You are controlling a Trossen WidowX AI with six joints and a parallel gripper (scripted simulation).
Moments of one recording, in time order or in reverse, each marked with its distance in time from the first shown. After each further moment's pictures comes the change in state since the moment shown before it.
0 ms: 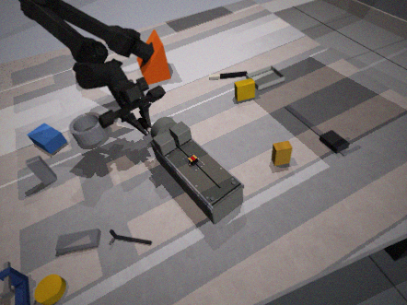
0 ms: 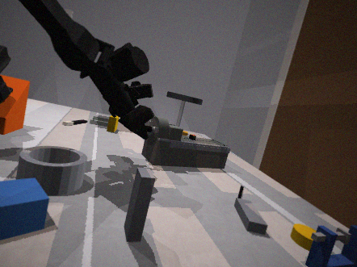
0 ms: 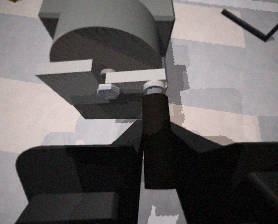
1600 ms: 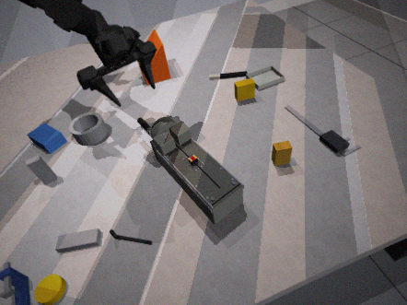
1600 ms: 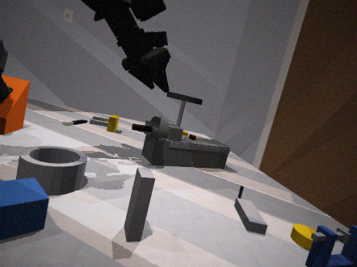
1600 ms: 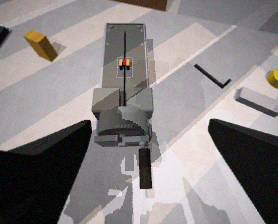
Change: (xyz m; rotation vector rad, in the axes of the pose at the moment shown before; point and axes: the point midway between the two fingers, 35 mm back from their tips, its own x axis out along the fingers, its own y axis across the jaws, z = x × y) arm -0.083 0.003 0.098 0.012 -0.004 0.005
